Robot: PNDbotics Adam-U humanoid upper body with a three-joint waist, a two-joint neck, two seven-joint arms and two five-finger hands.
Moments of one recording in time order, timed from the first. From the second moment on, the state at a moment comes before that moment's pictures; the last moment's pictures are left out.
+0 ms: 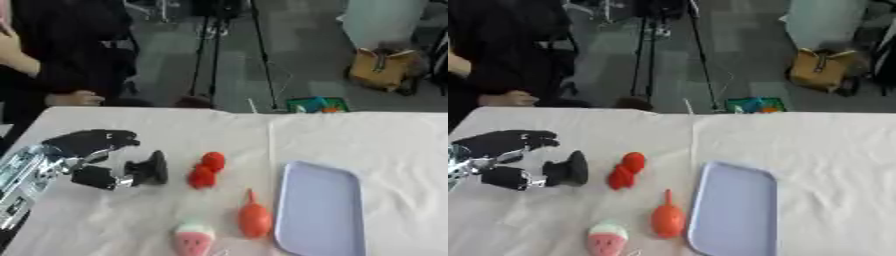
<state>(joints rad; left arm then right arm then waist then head) -0.64 0.80 -0.08 -1.36 -0.89 -0.20 -0.52 -0.18 -0.23 -0.54 -1.98 -0.33 -0.60 -0.03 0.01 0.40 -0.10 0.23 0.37</state>
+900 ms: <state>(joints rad) -0.70 0.76 -0.09 -1.24 -0.95 -0.25 -0.53 -0.18 -0.23 -0.54 -1.98 -0.32 -0.59 -0.02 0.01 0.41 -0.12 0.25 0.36</state>
